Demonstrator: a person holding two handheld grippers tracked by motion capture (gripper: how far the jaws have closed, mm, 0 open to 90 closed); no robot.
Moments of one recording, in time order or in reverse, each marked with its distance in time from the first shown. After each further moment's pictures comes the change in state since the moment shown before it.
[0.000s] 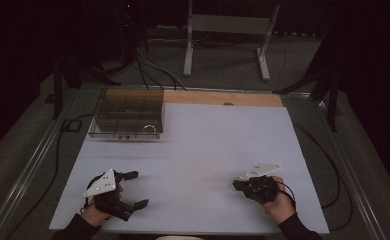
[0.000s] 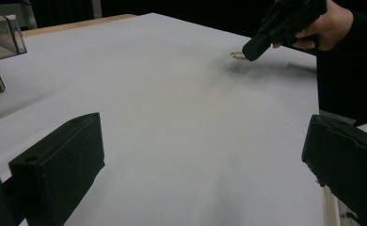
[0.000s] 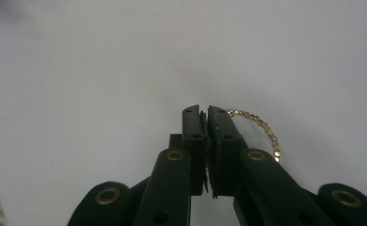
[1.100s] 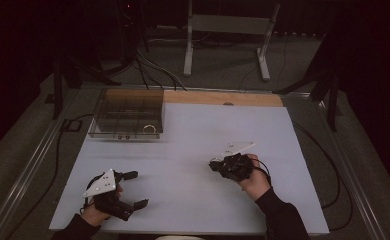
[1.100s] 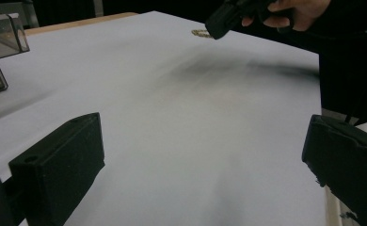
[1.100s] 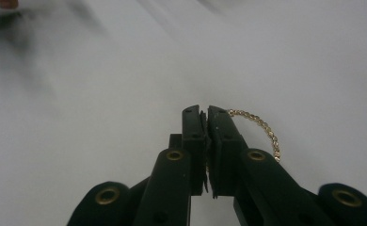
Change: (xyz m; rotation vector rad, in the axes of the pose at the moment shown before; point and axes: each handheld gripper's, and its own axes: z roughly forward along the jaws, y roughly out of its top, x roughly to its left) left arm 0.000 0.000 -0.001 0.007 0.007 0.003; right arm 0.009 0.081 0.034 -0.045 0.063 -0.101
